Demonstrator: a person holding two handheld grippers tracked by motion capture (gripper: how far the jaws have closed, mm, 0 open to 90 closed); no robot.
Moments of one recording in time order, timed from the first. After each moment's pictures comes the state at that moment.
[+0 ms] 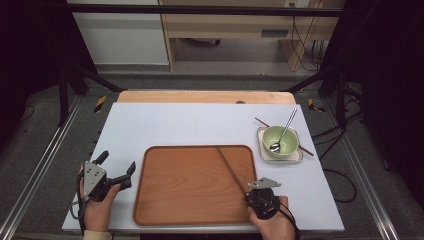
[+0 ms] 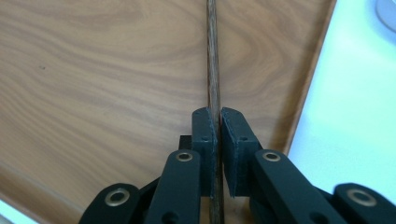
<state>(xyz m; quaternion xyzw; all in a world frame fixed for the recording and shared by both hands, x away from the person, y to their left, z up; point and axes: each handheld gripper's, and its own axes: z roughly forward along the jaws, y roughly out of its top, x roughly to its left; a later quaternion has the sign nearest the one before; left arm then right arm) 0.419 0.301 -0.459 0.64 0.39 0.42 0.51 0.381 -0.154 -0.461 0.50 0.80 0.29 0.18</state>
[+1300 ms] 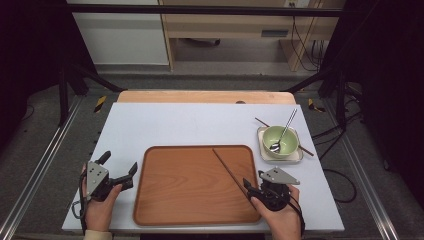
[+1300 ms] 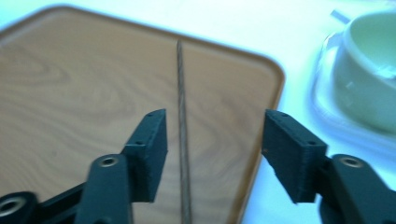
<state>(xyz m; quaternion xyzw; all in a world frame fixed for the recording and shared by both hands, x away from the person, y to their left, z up) 0.421 0.299 -0.462 0.65 0.39 0.41 0.51 0.391 -0.175 -0.432 0.47 0.74 0.41 0.25</state>
